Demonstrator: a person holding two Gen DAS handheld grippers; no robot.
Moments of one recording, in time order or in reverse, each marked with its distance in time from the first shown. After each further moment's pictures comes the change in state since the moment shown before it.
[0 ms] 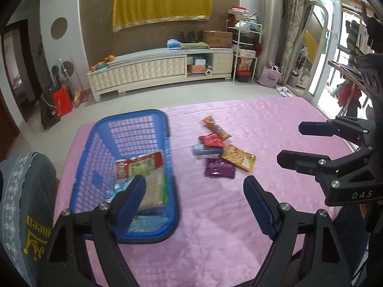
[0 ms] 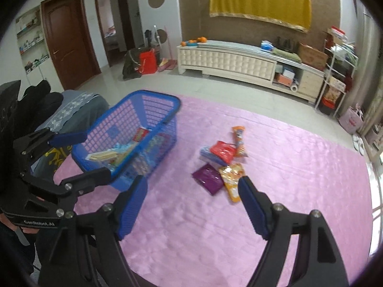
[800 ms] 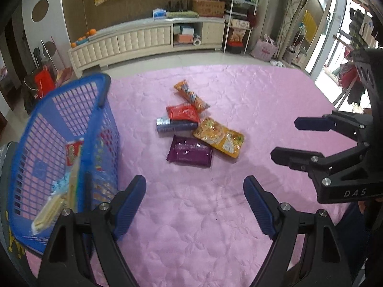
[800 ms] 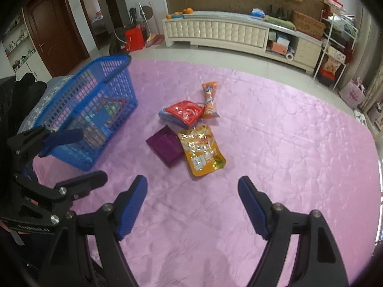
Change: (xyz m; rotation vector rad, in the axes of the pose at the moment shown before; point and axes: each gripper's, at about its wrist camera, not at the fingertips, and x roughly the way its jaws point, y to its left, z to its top) left arm 0.115 -0.051 -0.008 -0.009 0.194 -0.053; right arm 0.074 -0.083 -0.036 0.040 0.166 0.014
